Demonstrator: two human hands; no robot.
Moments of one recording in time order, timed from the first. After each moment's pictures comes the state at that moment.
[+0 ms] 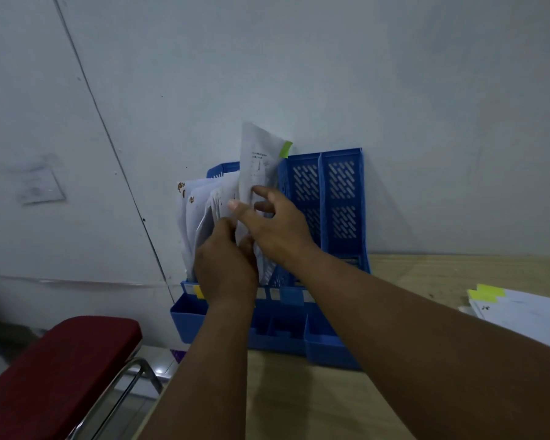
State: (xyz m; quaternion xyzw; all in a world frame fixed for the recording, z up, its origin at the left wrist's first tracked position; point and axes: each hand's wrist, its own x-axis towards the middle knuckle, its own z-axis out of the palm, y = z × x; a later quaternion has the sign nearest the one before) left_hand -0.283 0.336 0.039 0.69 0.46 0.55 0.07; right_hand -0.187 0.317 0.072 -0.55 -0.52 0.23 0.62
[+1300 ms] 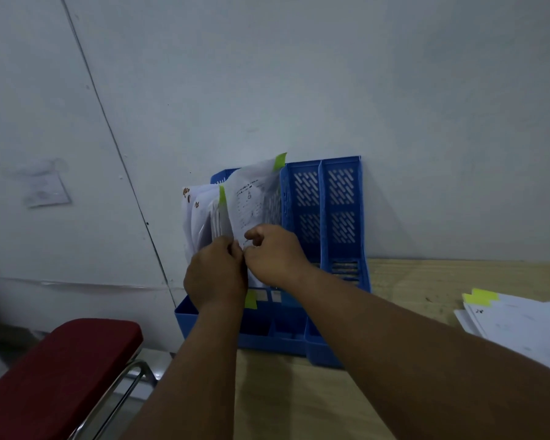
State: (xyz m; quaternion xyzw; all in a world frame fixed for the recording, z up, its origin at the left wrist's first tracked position) left_hand -0.299 0.348 0.032 0.68 0.57 0.47 0.00; right_hand -0.196 0.316 0.053 -0.65 -0.55 0.20 0.48
